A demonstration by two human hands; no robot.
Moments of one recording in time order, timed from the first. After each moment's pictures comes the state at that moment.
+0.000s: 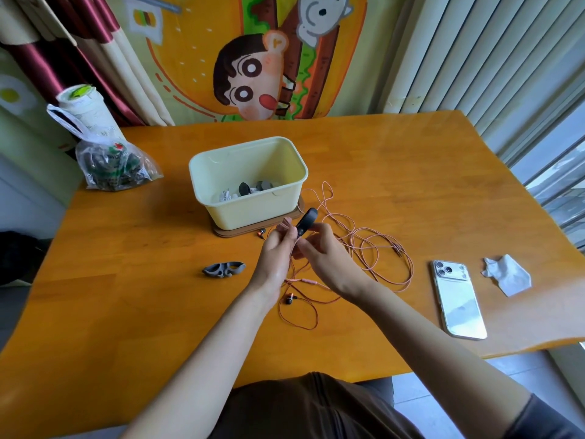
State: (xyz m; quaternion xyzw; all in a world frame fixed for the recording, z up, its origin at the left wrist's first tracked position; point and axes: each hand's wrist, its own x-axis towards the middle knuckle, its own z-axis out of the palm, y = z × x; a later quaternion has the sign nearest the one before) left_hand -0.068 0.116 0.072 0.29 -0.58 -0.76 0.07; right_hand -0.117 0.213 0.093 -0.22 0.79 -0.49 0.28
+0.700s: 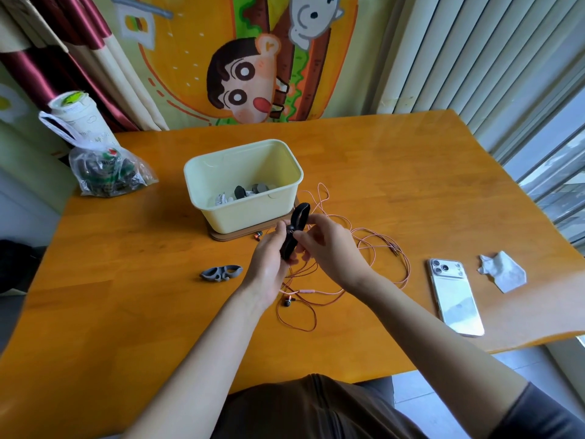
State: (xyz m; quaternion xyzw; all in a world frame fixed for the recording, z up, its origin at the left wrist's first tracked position) left_hand -0.068 0.113 0.080 0.27 -0.48 -0.83 0.06; right_hand -0.128 0.214 0.101 -0.29 0.83 -0.45 0.16
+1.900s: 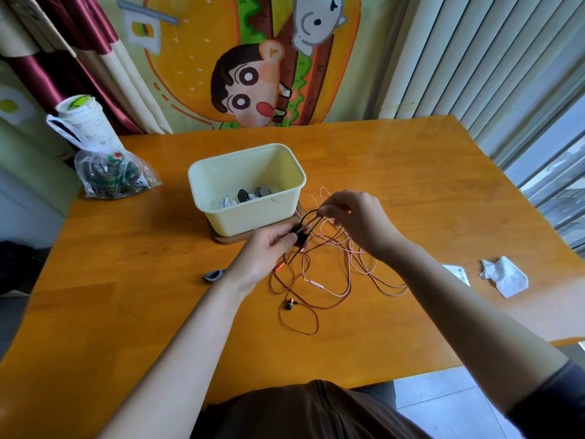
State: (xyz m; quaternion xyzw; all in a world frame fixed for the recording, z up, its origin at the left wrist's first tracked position) left_hand -0.060 0.080 0.097 0.08 -0.72 -0.69 0.02; right_hand -0.177 0.226 0.133 -0.36 0.86 -0.35 0.06
